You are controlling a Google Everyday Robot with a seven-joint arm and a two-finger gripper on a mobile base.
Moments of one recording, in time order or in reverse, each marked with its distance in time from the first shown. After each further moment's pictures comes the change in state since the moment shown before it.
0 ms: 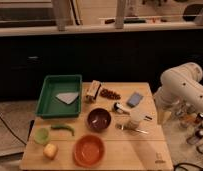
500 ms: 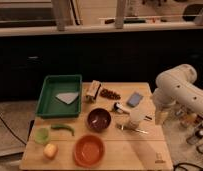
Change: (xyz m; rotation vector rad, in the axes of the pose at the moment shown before) arm -0.014 -0.006 0.021 0.017 0.034 -0.068
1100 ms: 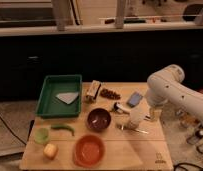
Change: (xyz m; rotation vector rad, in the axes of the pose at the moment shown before) arm -0.015 -0.026 0.017 0.019 0.020 -0.065
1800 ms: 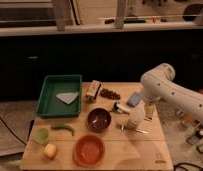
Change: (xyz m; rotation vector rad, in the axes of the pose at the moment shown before) arm -0.013 -0.029 0.019 0.025 -0.006 -0.040
